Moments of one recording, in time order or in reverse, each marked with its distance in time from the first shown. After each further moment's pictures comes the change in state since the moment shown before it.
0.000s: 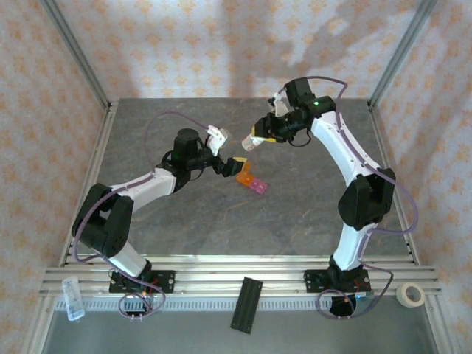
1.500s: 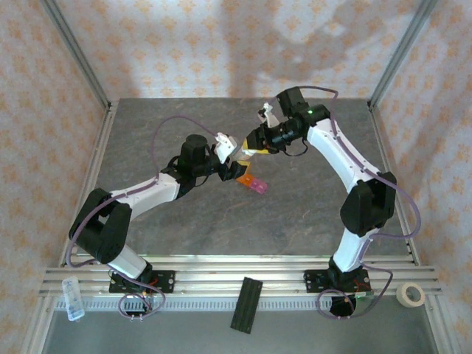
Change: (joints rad) left arm -0.085 -0.042 -0.023 -0.037 -0.095 0.039; right arm 0.059 -0.062 -0.123 0.022 -0.119 -0.026
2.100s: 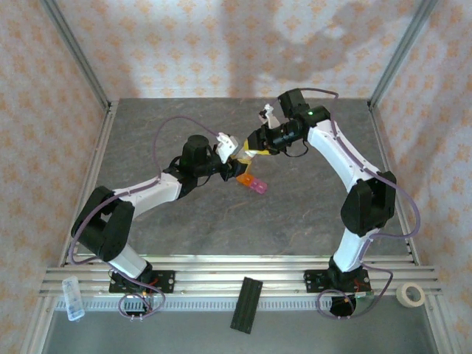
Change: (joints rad) left arm -0.006 0.021 0.003 0.035 0.010 -0.033; right arm -0.008 -0.002 -0.031 0.027 -0.013 0.005
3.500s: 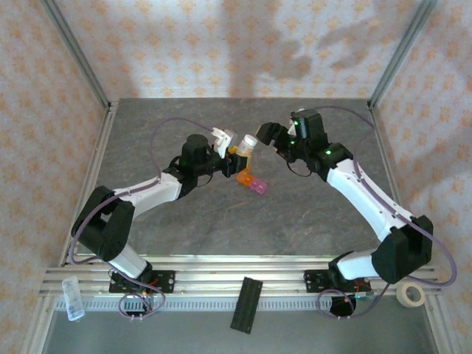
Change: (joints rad) left arm 0.000 0.000 -0.001 0.042 -0.027 -0.279; right arm 0.071 -0.409 -0.462 0.530 0.513 0.561
